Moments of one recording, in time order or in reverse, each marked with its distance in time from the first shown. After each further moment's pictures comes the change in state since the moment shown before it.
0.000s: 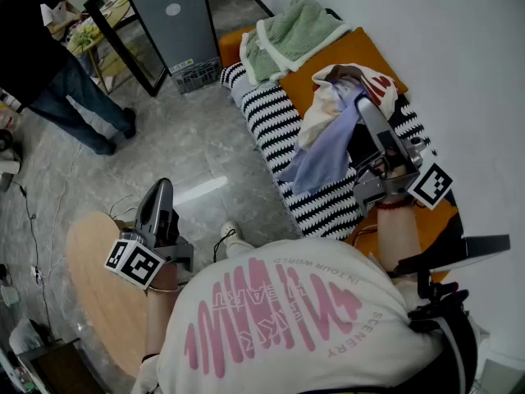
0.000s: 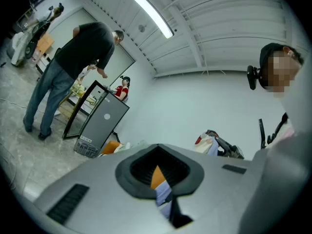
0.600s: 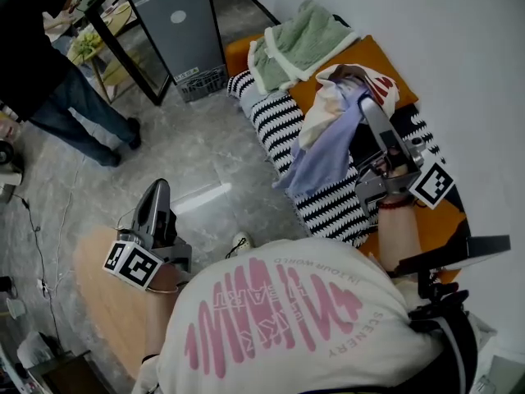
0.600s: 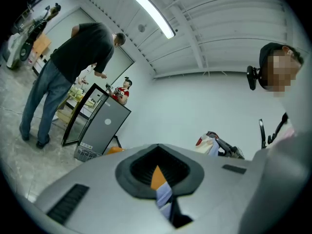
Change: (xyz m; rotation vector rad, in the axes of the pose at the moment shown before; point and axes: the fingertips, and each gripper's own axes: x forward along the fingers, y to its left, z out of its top) left arm -0.017 -0.001 0.007 0.039 -0.072 0.019; right arm 0.001 0.005 0.001 0.002 -0.011 0.061
